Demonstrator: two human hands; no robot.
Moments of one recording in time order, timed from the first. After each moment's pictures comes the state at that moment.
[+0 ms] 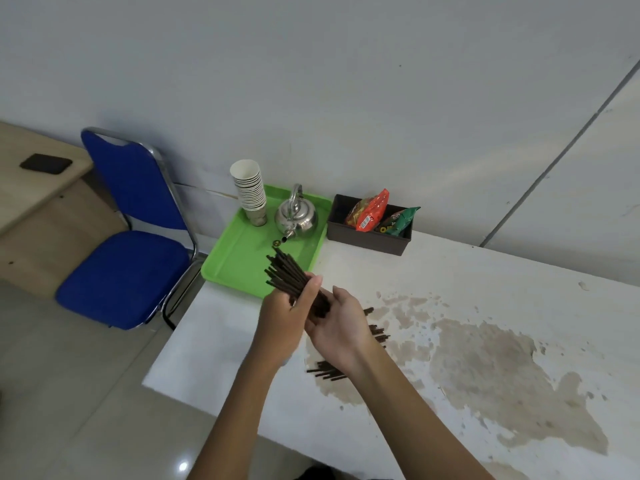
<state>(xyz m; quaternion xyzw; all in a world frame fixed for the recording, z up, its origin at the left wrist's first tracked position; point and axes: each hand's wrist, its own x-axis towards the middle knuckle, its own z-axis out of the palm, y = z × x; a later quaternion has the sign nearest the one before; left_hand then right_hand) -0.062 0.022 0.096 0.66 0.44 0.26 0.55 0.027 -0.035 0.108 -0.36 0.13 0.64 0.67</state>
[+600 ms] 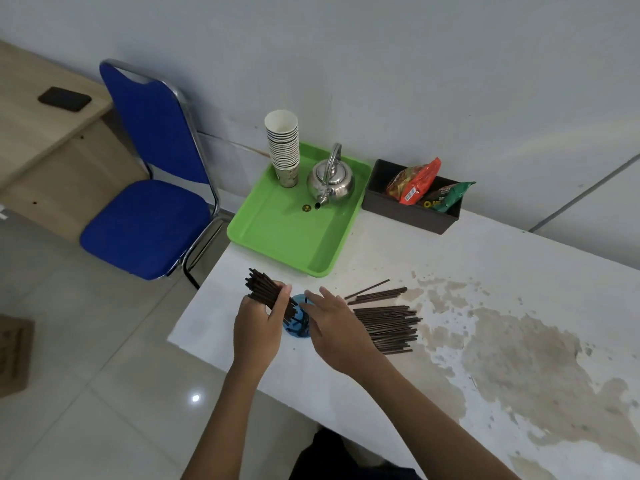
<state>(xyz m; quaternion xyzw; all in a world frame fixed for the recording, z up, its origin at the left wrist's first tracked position) -0.154 0.051 -0.002 0.67 0.57 0.26 0.41 -0.011 -0.026 0.015 -0.71 -0.63 0.27 0.14</state>
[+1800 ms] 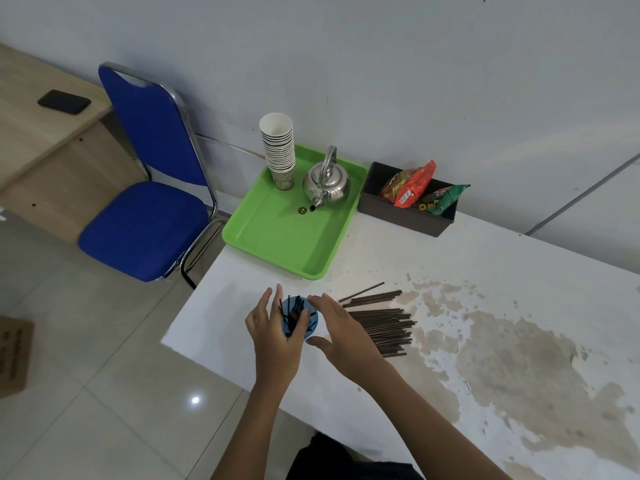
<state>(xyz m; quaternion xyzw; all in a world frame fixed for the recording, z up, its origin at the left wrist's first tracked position) -0.123 0.009 -0.032 0.70 0.58 0.25 0.33 0.008 -0.042 0.001 -0.72 -0.56 0.35 0.22</state>
